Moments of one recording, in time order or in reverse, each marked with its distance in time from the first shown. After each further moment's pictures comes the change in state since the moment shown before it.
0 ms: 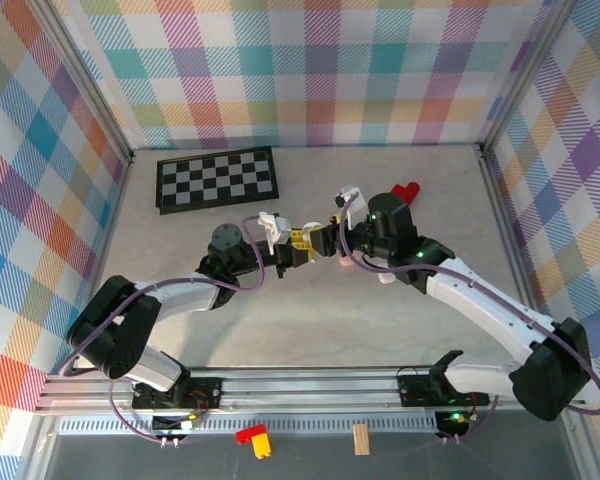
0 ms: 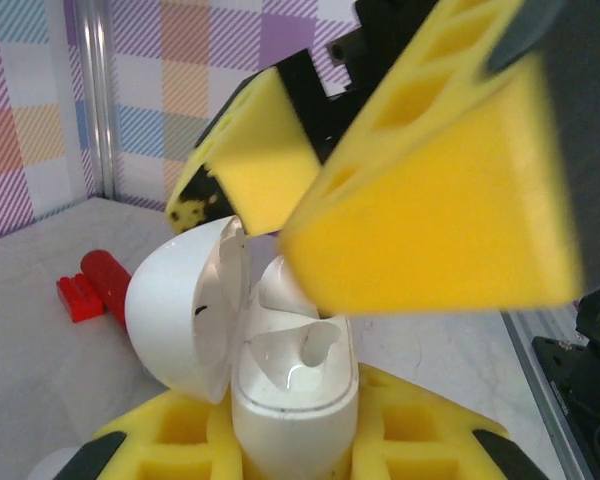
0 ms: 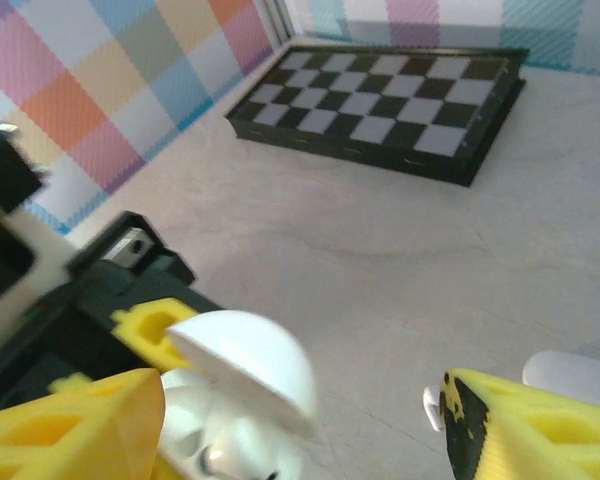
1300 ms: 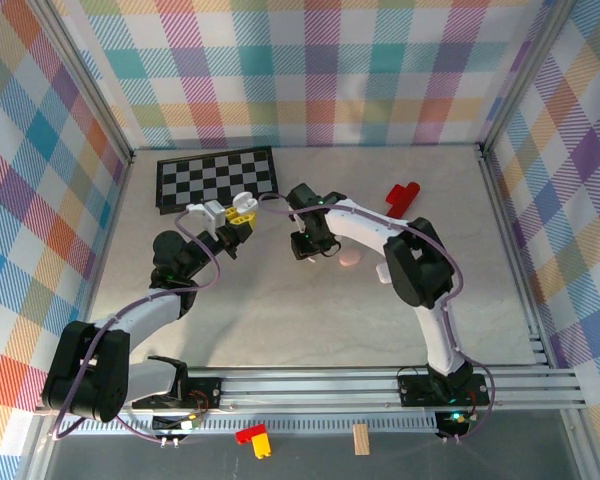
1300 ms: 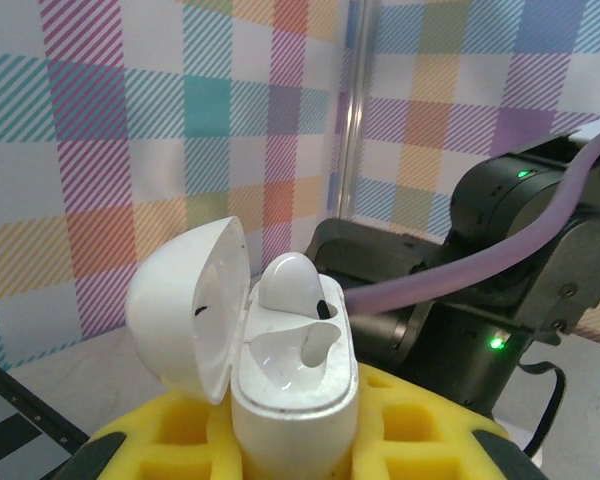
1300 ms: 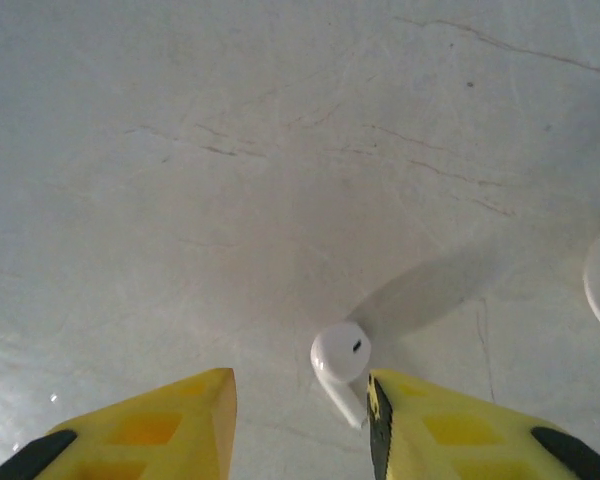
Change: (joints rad) left arm 0.352 -0.272 -0.158 0.003 -0.129 -0.029; right arm 0.038 0.971 0.736 -0.679 0.201 0.021
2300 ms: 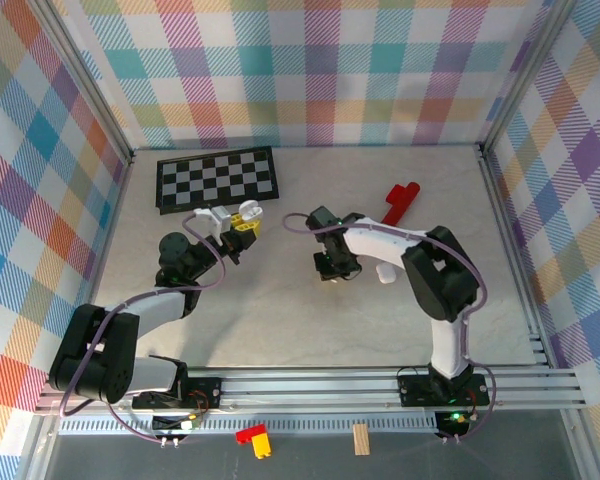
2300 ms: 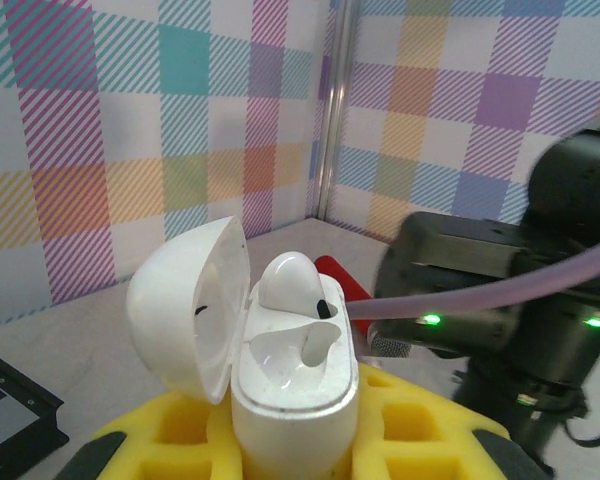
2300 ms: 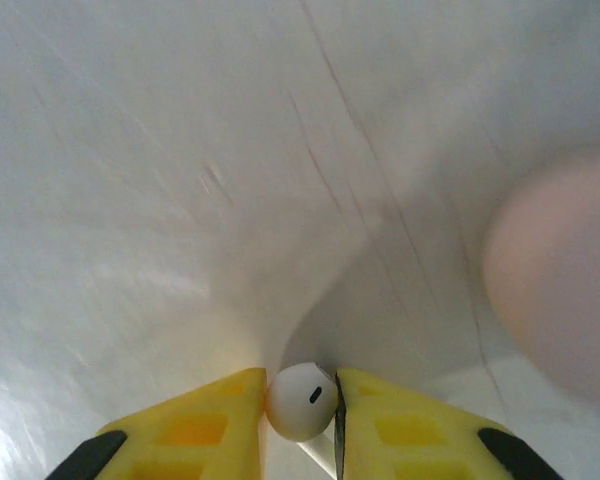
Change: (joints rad) left arm -0.002 0.098 -0.031 0.084 0.055 0.004; right arm -0.002 -0.235 -0.414 0.073 0.046 0.197
